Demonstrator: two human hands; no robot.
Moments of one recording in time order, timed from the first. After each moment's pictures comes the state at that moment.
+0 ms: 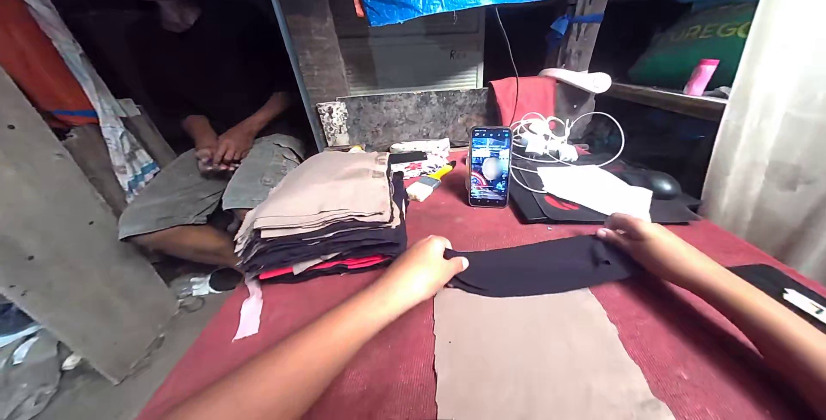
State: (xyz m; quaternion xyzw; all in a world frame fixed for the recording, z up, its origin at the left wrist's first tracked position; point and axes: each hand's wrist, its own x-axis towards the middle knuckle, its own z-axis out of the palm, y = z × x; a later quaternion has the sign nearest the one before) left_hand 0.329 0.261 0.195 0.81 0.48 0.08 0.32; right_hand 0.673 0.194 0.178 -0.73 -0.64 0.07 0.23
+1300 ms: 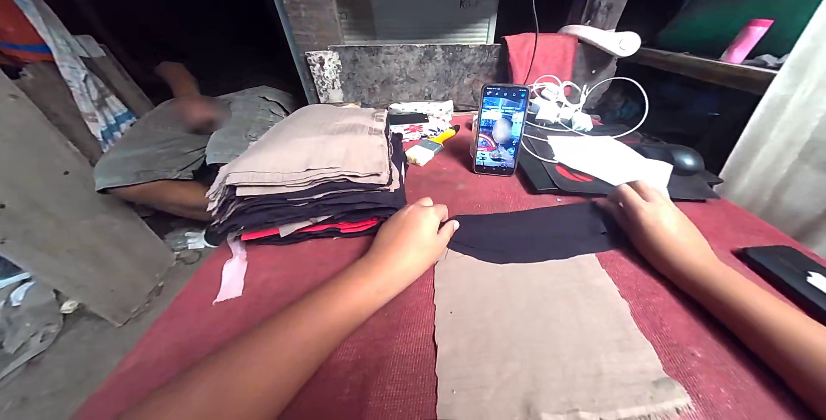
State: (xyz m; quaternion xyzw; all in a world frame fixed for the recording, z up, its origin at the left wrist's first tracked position) left_hand 0.321 0.267 0.168 0.86 0.48 0.14 0.12; right_hand 0.671 0.208 0.139 -0.63 -0.70 -0.23 0.26
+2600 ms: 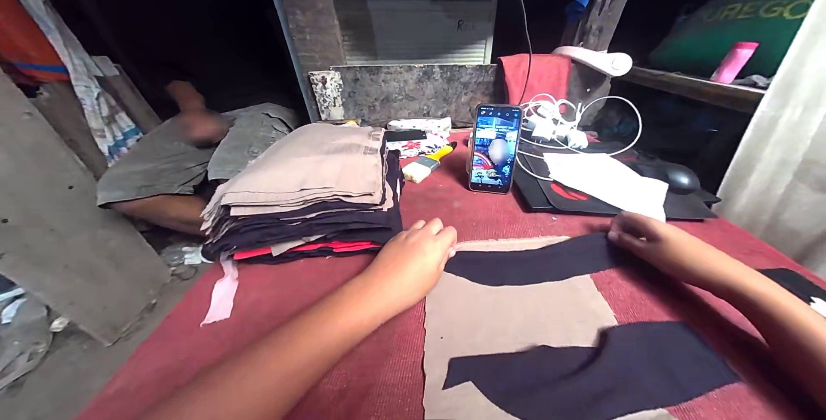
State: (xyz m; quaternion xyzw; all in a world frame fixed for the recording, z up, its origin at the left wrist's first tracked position) left_hand 0.325 0.271 0.164 0.91 0.39 0.08 0.08; right_hand 0.682 0.199 0.174 -0.72 -0.65 0.13 0.22
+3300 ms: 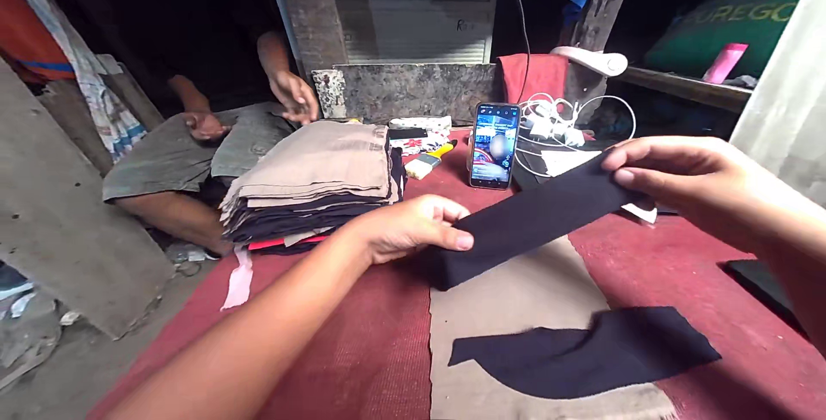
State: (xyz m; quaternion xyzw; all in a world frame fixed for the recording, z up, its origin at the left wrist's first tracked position) left_hand 0.301 0.282 0.198 0.74 0.15 0.17 0.64; right_hand 0.613 0.166 0.261 -0.46 -0.73 0.18 0.47
